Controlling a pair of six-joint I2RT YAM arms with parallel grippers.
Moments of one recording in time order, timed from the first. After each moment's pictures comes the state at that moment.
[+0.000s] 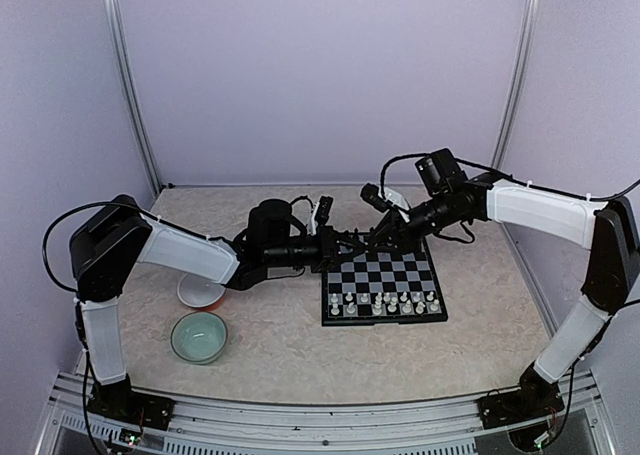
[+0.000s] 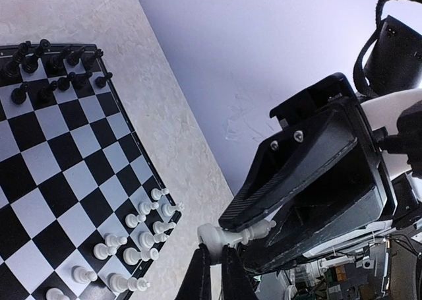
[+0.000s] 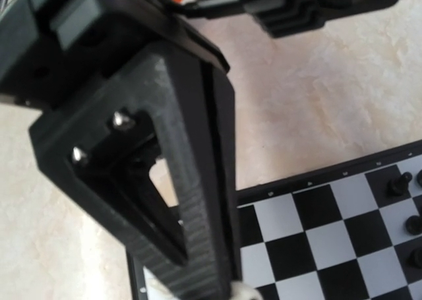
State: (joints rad) left arm -0.85 1.98 1.12 0.70 0.49 -0.98; right arm 0.55 1.63 1.28 -0.50 -0.68 -0.53
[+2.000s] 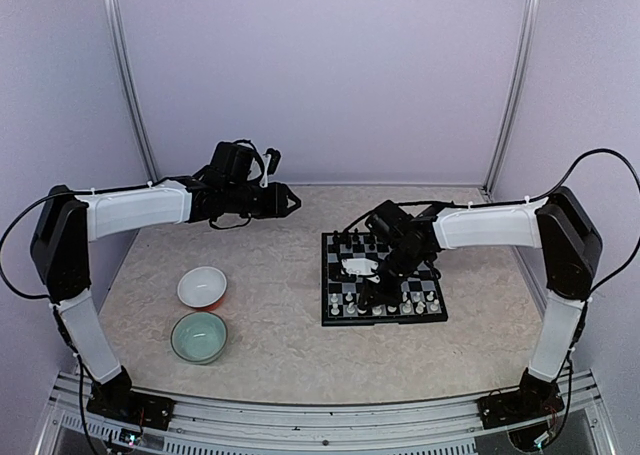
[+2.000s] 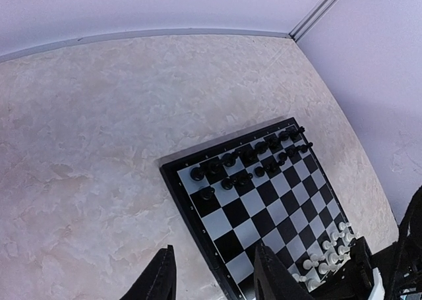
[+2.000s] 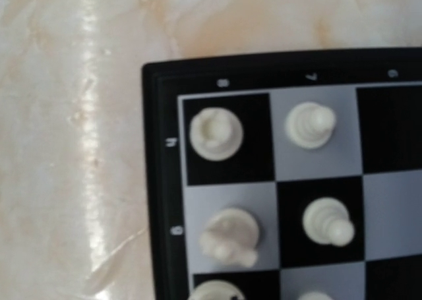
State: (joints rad) left arm -0.59 1.79 1.36 -0.11 0.19 -0.40; right arm 0.76 1.86 1.27 -0.64 -0.38 -0.70
